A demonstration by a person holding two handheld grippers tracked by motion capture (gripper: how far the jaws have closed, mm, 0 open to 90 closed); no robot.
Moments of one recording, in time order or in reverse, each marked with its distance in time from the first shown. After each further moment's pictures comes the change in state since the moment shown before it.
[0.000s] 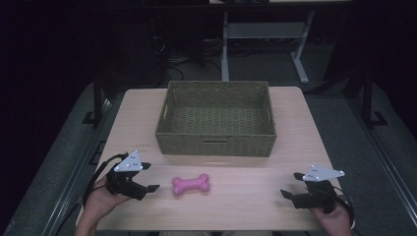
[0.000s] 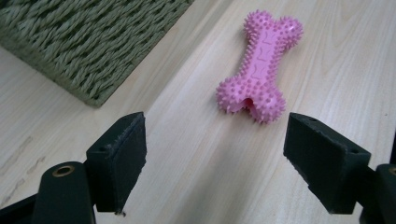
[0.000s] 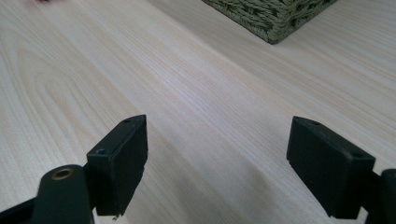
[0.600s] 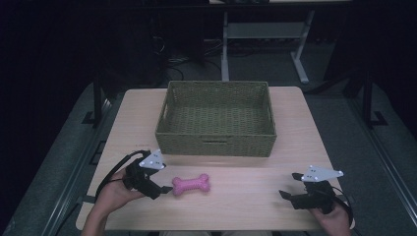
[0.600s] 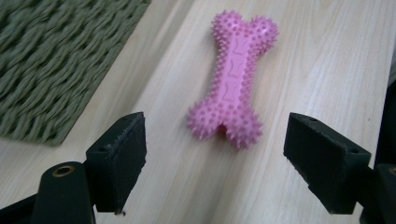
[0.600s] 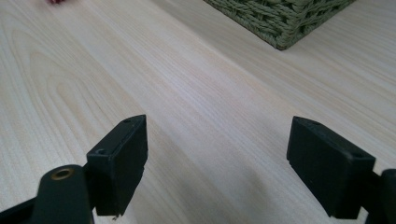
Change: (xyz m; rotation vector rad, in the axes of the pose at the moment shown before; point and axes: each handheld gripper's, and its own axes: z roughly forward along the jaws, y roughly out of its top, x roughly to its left) left arm -0.012 0.040 0.031 0.130 -0.091 0.104; right arm 0.003 0.003 0.000 -0.002 0.014 -0.021
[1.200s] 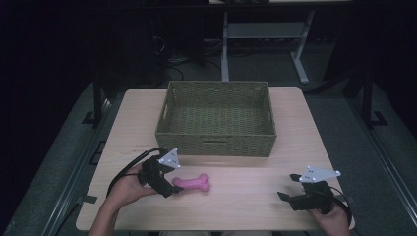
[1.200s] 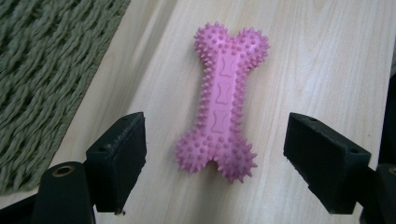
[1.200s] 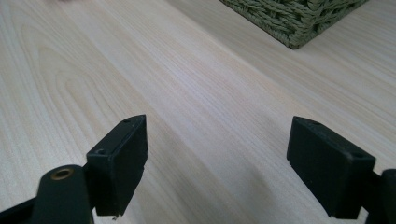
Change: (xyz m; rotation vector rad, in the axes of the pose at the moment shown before) left arm 0.000 0.028 0.023 0.075 -0.052 0.052; right arm 0.003 0.001 0.003 0.015 0.018 -0.015
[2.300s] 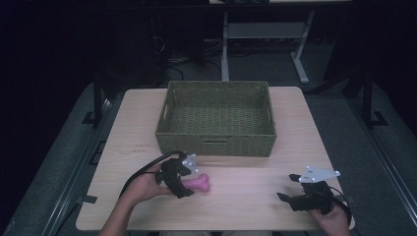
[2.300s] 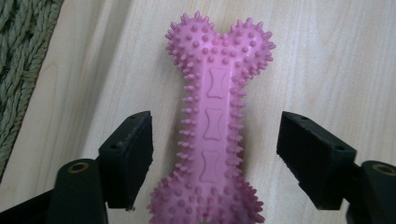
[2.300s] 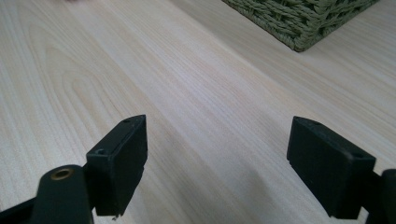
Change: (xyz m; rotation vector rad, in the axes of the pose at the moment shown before) left arm 0.002 0.023 0.047 0.126 -0.077 0.040; right arm 0.001 0.001 0.000 -0.002 0.011 -0.011
